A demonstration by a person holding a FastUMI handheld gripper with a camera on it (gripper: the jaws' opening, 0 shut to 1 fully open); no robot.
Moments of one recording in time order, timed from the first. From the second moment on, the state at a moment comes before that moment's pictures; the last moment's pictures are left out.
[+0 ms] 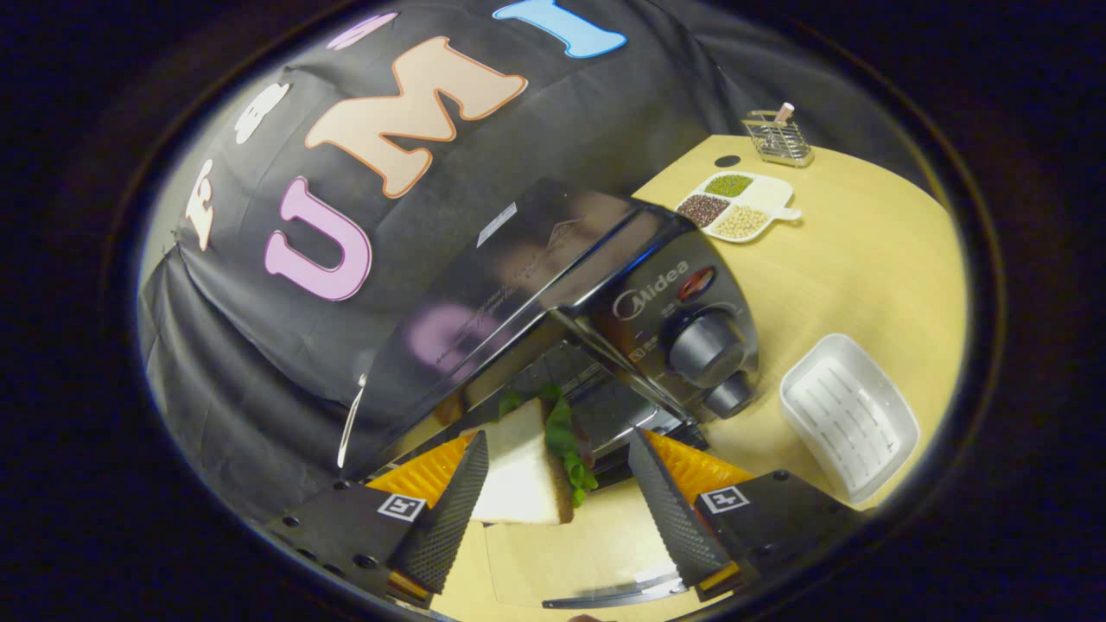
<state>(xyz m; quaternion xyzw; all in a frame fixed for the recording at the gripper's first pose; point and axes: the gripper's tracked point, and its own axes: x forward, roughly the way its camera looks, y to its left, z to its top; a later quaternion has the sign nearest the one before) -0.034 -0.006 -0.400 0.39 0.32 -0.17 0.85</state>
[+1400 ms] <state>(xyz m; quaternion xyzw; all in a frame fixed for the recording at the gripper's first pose) -0.175 0.090 -0.419 0.22 0.54 0.03 0.81</state>
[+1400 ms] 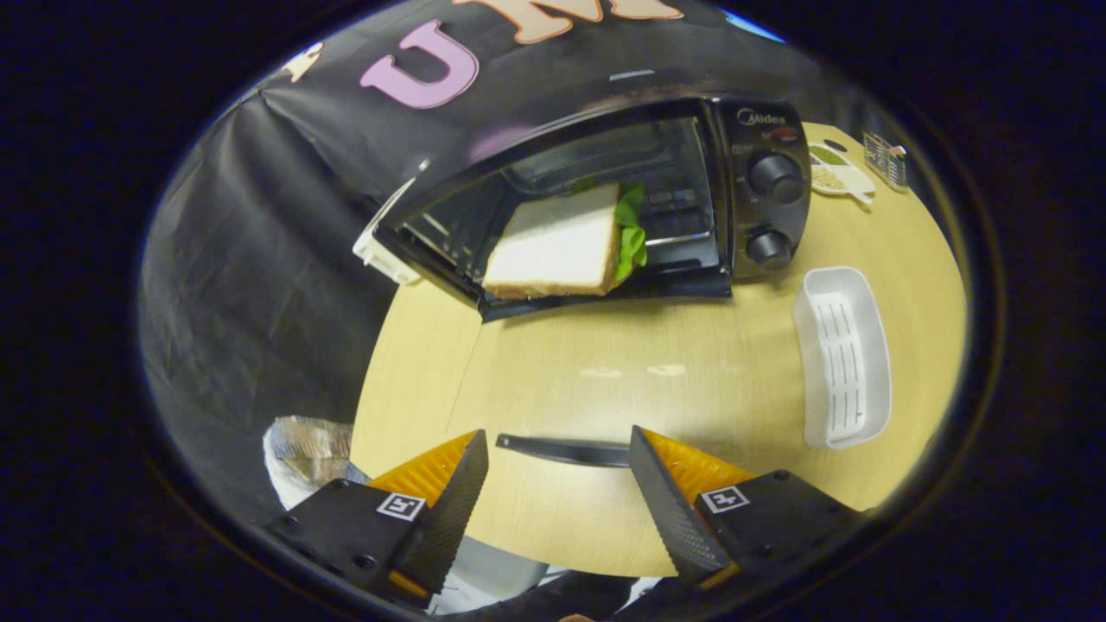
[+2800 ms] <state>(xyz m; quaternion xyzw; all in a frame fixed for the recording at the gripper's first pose) -0.199 0.053 -0.447 0.16 0.57 0.02 0.81</state>
